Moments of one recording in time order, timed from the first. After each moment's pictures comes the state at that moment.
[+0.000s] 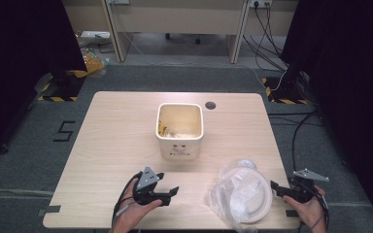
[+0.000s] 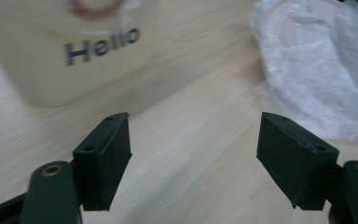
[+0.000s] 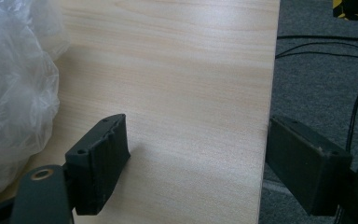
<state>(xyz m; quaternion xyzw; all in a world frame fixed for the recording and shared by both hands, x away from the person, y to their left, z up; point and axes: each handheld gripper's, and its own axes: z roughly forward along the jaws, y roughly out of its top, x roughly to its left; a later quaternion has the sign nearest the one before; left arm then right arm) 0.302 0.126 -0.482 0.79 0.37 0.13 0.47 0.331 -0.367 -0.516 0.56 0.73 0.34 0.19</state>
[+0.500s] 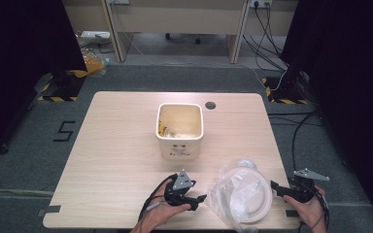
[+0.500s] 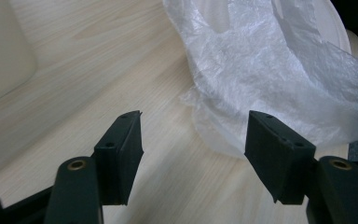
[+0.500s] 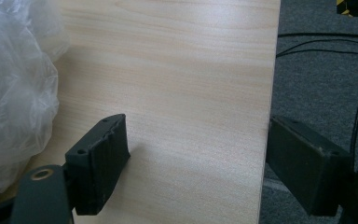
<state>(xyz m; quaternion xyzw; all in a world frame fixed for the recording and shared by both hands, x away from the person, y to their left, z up) 0.314 0.048 -0.498 0.83 0.30 0.07 0.46 0.332 -0.368 -0.516 0.57 0.73 0.34 0.18</state>
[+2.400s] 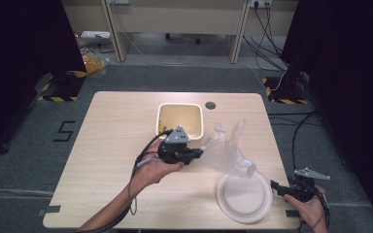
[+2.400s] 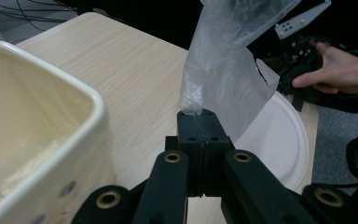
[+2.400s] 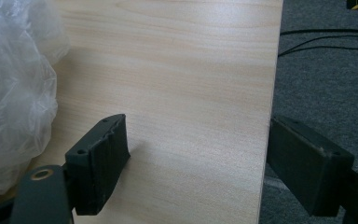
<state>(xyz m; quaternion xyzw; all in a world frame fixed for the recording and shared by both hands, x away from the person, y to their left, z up) 0.373 0.073 -0.353 0.83 0.26 0.07 0.48 0.335 -0.372 -0.517 0.57 0.73 0.35 0.17</state>
